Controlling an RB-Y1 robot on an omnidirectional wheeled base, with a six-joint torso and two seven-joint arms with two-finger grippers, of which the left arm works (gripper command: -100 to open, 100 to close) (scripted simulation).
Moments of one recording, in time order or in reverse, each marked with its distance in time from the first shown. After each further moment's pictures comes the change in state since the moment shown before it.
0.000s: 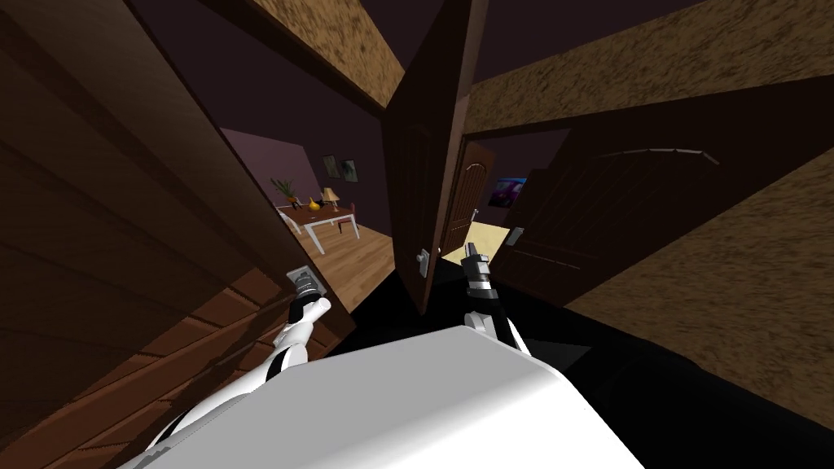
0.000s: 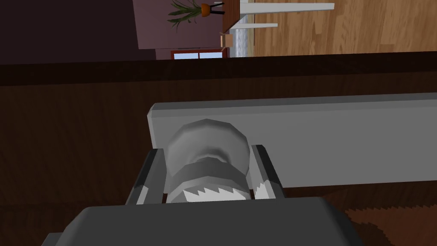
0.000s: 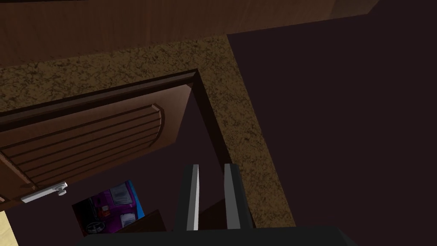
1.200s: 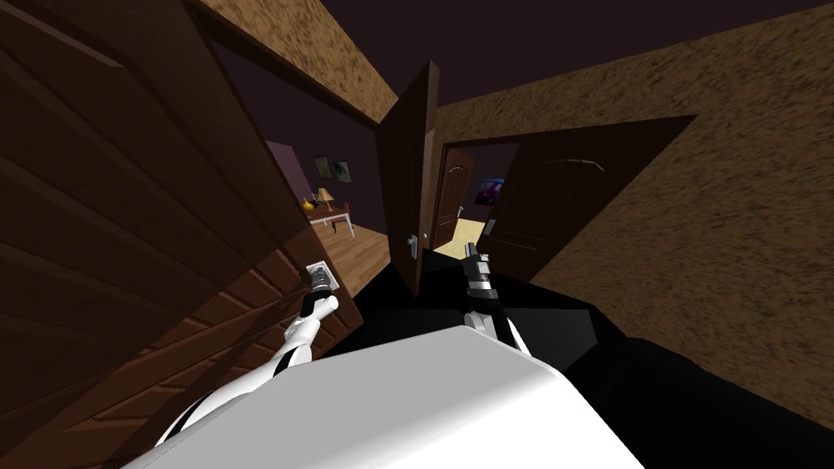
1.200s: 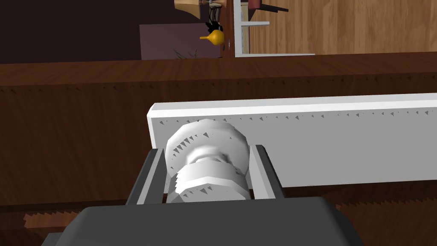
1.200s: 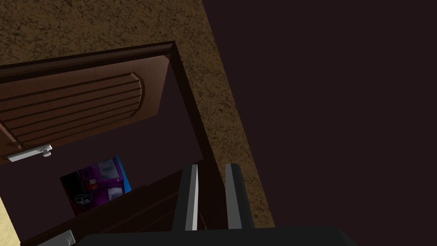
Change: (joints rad) arm -0.002 -0.012 -0.128 -0.004 -0.050 0.025 0.089
